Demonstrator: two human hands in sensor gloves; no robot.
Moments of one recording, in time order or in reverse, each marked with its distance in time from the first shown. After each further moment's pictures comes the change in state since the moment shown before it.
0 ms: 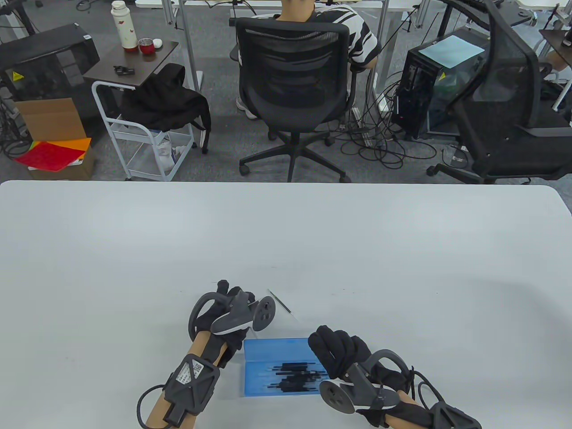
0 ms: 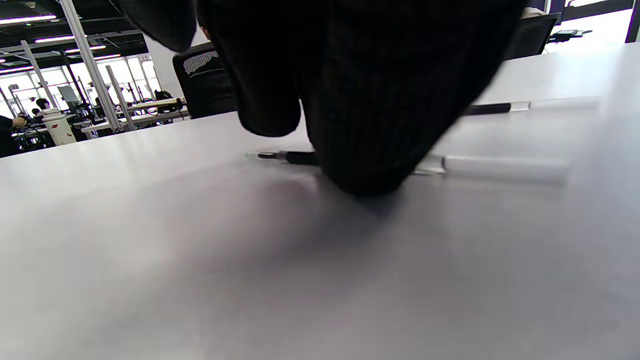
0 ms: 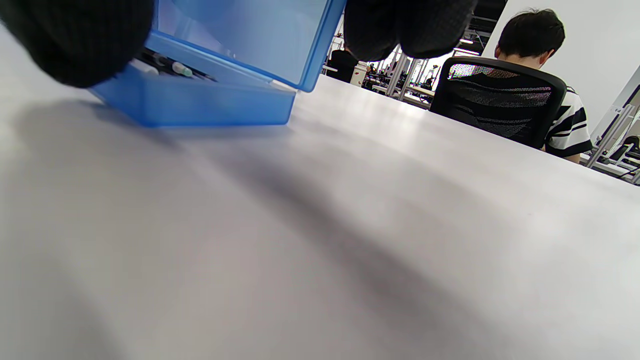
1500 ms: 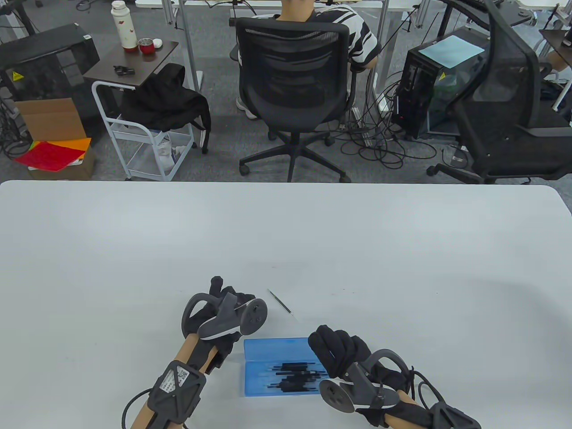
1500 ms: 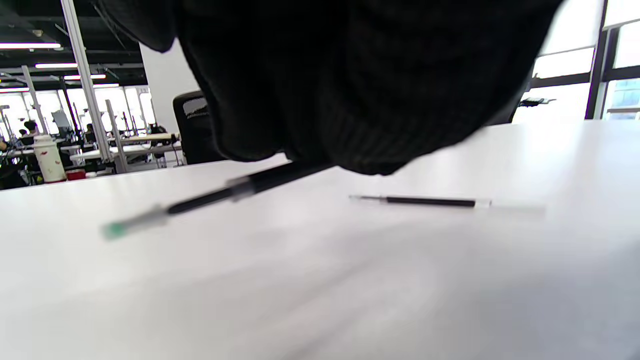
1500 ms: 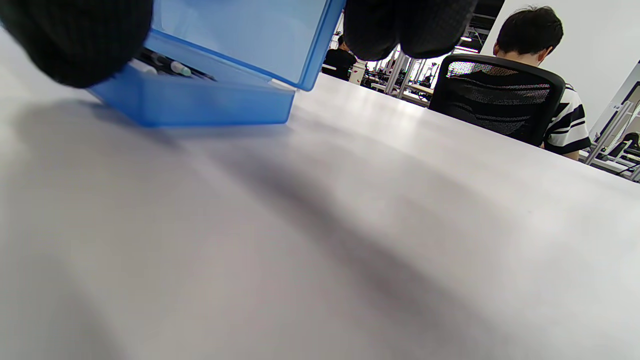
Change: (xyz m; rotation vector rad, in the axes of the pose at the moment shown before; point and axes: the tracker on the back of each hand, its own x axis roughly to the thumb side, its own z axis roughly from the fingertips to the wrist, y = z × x) left_hand -0.011 0.037 0.033 0.160 -0.029 0.065; right_hand 0.000 0.000 -0.001 0.005 0.004 -0.004
